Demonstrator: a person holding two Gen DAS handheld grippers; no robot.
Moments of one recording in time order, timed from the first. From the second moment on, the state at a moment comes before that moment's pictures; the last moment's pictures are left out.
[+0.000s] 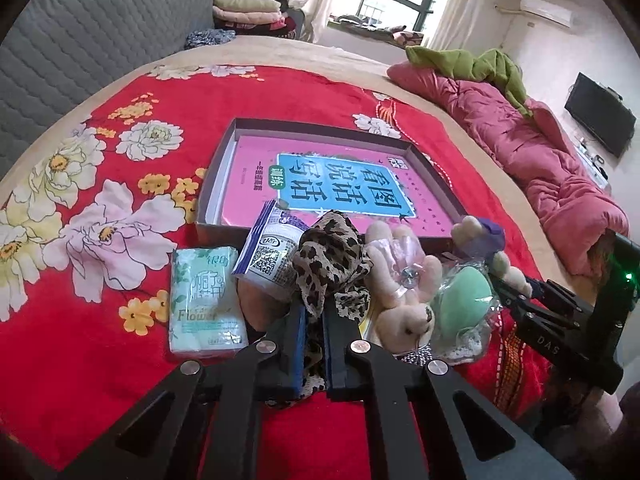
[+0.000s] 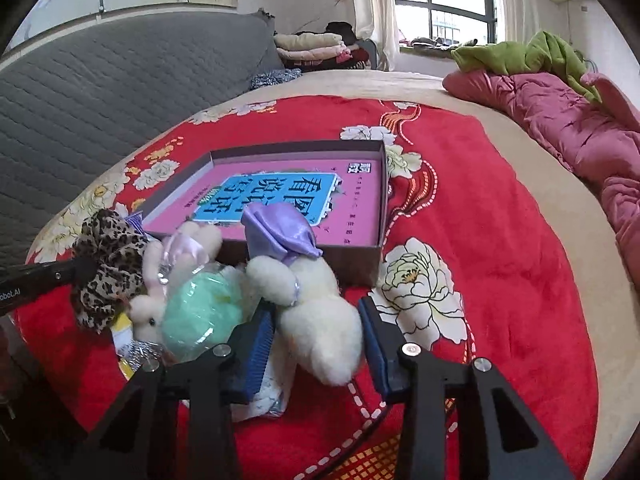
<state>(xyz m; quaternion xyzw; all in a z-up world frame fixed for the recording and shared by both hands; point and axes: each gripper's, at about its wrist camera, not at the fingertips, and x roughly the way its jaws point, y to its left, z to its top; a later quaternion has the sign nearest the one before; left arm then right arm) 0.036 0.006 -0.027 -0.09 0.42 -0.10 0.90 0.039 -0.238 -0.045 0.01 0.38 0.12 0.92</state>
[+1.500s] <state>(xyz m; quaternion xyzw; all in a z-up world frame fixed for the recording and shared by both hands) 0.090 0.027 0.027 -0.11 0.36 -0.05 0.92 0.065 -0.224 0.013 0.06 0.33 0.12 0.93</state>
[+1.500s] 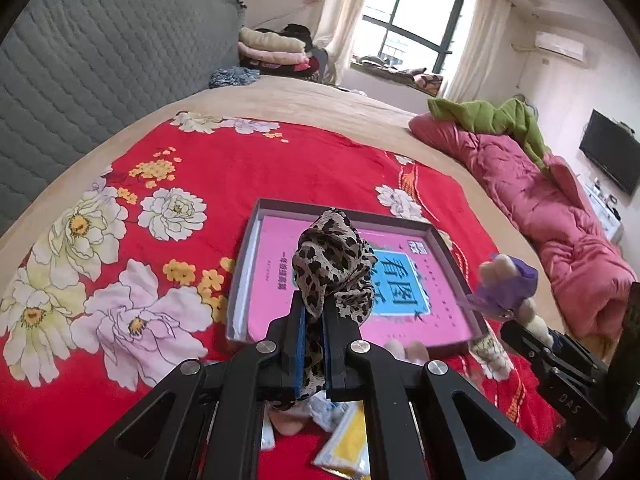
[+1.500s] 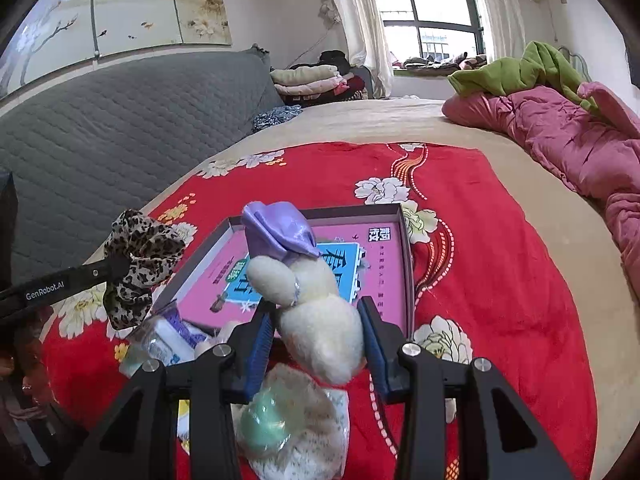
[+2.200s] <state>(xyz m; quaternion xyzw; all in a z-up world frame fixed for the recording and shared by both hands) 0.173 0.016 -0.038 -0.11 0.42 -0.04 0.90 0.124 -0.215 -0.003 0.07 0.37 0.07 0.92</state>
